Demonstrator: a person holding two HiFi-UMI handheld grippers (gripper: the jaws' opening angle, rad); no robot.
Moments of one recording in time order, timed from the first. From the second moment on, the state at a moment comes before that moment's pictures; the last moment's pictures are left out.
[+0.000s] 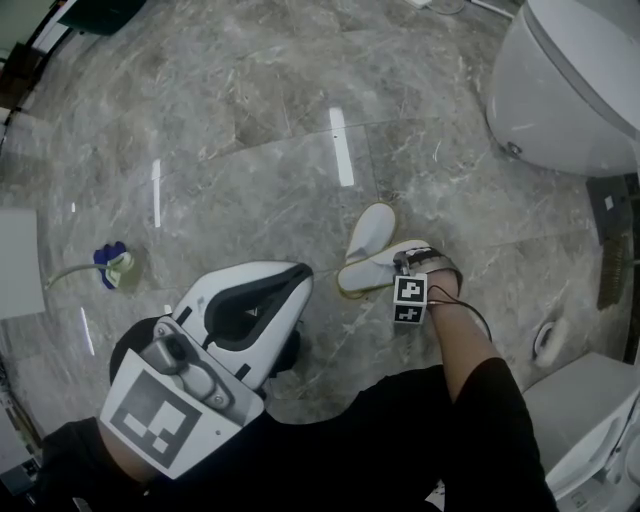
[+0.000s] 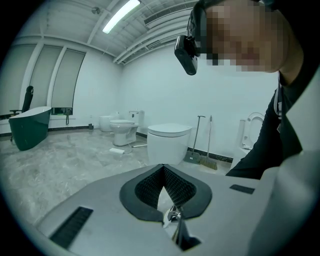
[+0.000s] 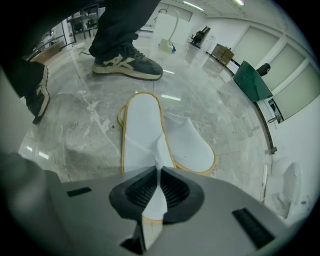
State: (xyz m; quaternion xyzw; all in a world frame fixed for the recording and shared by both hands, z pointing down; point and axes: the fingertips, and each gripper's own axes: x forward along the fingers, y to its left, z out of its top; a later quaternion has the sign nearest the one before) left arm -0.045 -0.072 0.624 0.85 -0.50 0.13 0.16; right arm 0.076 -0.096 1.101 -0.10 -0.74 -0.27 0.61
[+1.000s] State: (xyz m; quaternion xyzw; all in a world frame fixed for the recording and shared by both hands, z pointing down) left arm -0.040 -0.054 0.620 0.85 -0.49 0.13 0.15; right arm 0.113 -0.099 1.096 -0.28 -0.65 -0.44 0.56
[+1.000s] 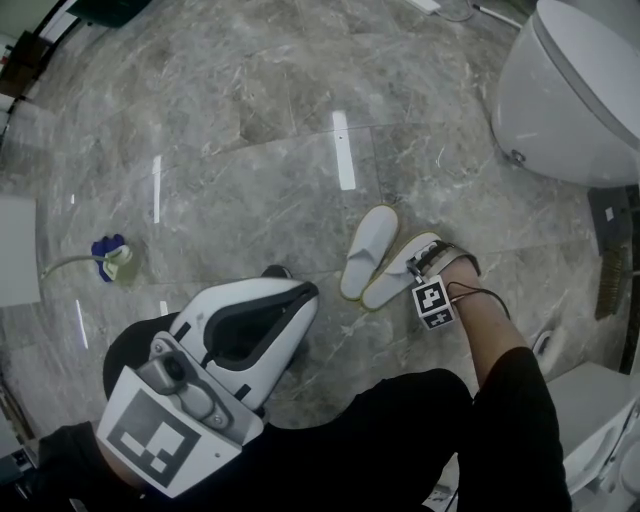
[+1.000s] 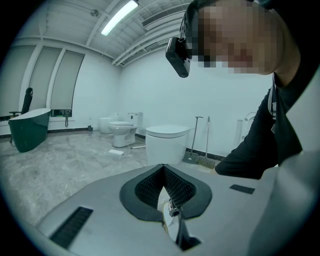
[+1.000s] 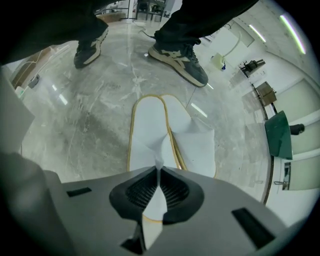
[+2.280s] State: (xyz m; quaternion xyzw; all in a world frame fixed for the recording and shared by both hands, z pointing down) left arm -0.070 -0.043 0.620 0.84 -0.51 0.11 0.16; right arm 0.103 -0.106 1.118 -0.34 -0.59 -0.48 0.55
